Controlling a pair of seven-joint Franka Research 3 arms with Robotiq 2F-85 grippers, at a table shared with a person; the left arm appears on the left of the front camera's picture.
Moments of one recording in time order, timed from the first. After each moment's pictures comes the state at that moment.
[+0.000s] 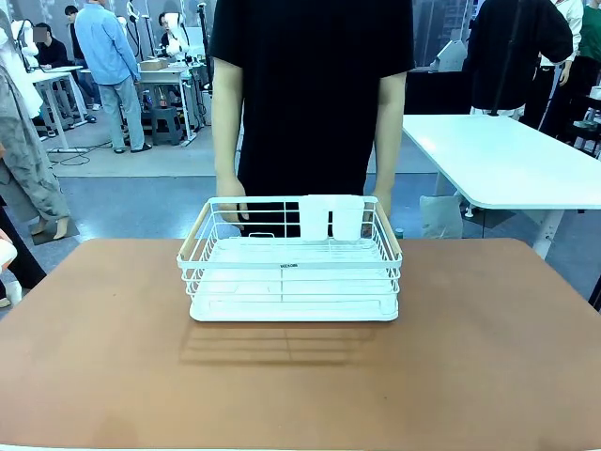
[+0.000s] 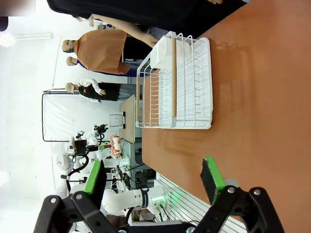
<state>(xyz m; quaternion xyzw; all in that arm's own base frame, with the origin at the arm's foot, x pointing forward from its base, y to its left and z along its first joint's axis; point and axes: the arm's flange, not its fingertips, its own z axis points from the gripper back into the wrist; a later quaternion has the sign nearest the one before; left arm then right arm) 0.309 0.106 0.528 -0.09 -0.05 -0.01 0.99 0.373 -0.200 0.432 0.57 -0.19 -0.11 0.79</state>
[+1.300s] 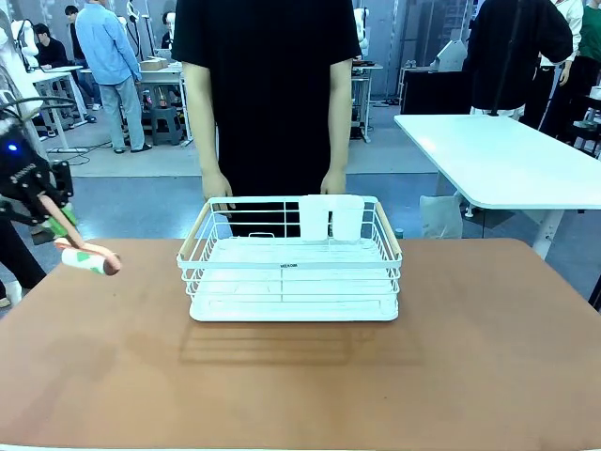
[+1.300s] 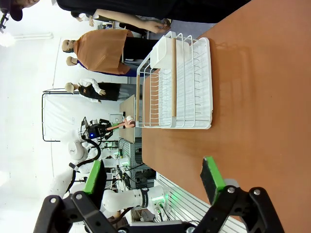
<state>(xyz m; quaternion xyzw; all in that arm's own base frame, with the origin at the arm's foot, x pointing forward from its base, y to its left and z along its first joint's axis) 0.417 0.022 0.449 -0.17 -0.08 0.55 0.81 0.373 -0.200 0.432 0.57 -0.19 -0.11 0.79</state>
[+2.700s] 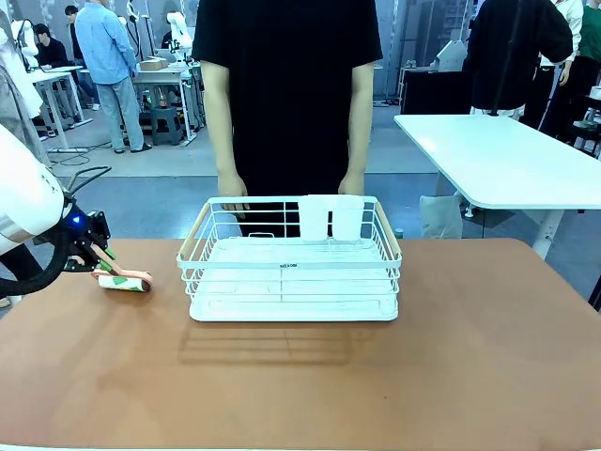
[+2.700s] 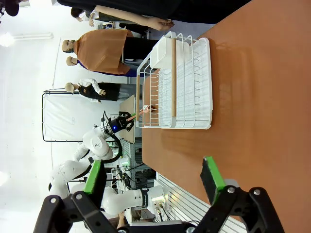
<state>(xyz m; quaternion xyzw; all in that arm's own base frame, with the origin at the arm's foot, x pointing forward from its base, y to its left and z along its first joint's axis) 0.451 0.010 0.325 -0.21 -0.16 0.61 0.75 0.373 -0.200 0.432 0.57 -0.19 -0.11 0.79</state>
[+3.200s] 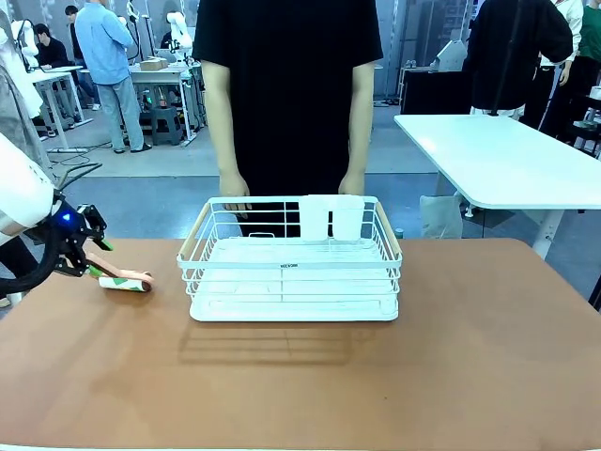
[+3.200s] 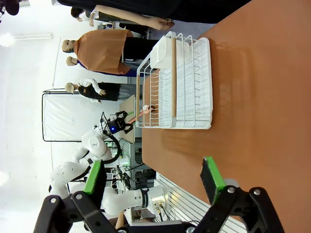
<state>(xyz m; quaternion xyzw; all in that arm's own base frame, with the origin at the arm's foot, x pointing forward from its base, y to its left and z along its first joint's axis) 0.445 0.023 0.332 -0.22 -0.14 0.61 0.75 0.373 -0.200 0.432 0.57 -0.19 -0.11 0.79</state>
